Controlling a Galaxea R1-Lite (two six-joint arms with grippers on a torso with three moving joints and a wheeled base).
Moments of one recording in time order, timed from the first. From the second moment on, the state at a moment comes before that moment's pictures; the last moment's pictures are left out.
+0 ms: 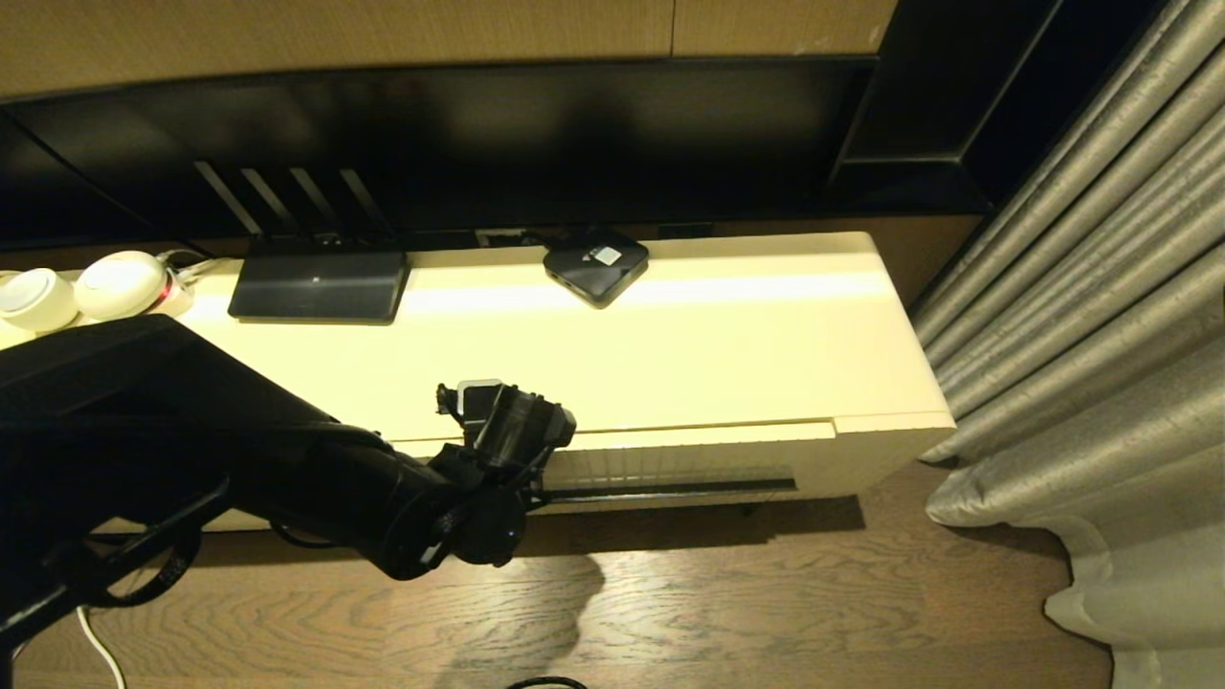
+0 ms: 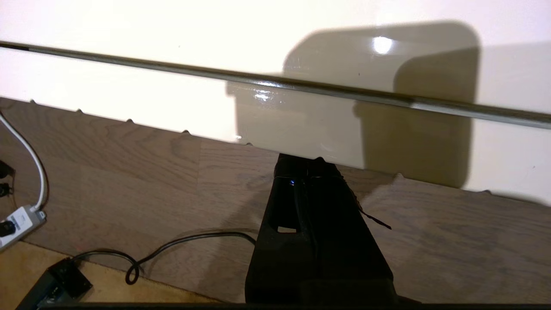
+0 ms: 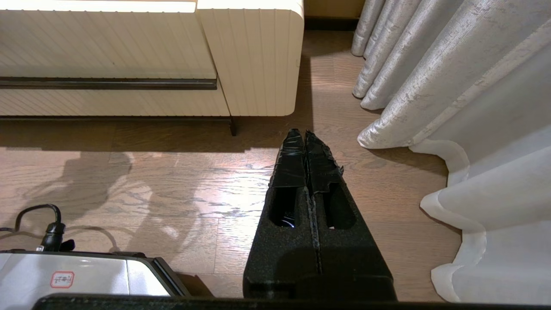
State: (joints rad) left arm -0.56 2.06 -0.99 -0.32 0.72 -0.44; right arm 0.01 0.00 0.00 0.00 0.00 0.02
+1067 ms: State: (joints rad) left arm -0.54 1.35 -0.95 0.11 0.48 0.04; right arm 0.01 0.00 0.00 0.00 0.00 0.02
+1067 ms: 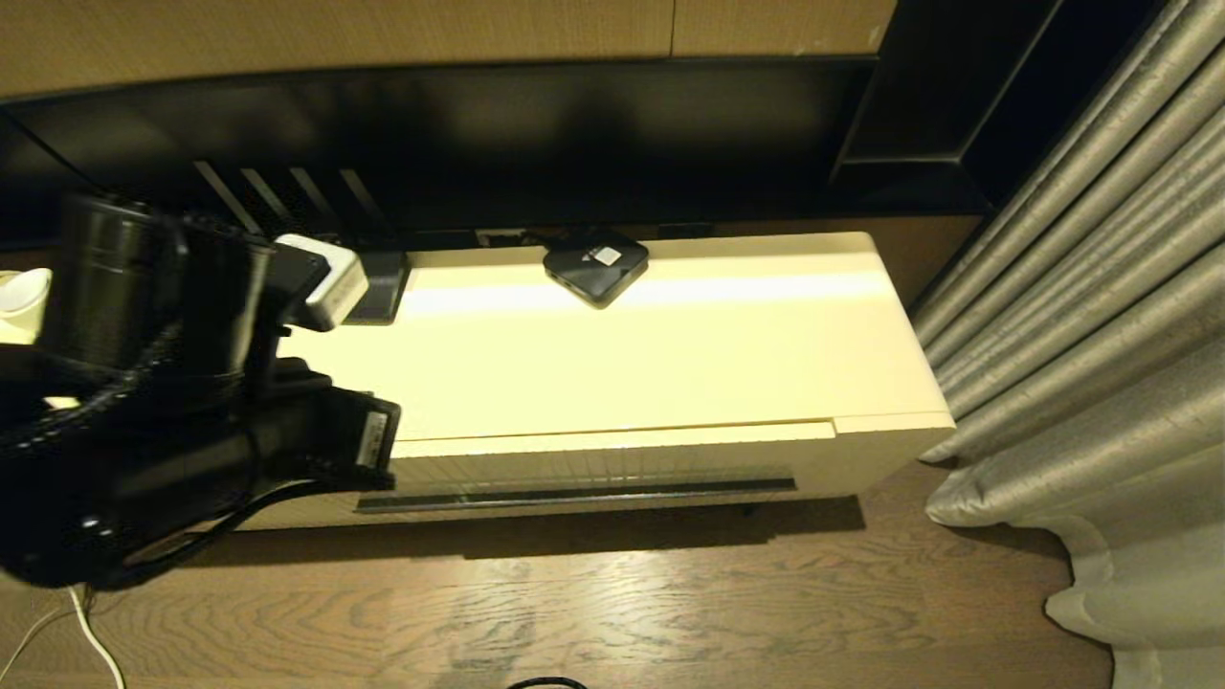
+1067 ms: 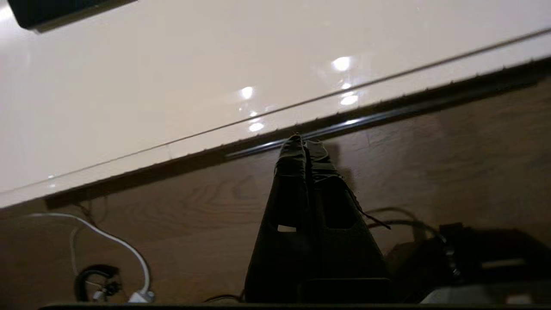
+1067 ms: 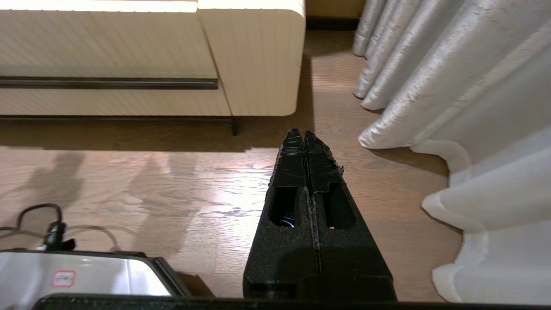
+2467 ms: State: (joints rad) left arm -0.62 1.20 -0.62 0.36 0.12 0.63; right arm 0.01 0.00 0.00 0.00 0.00 0.02
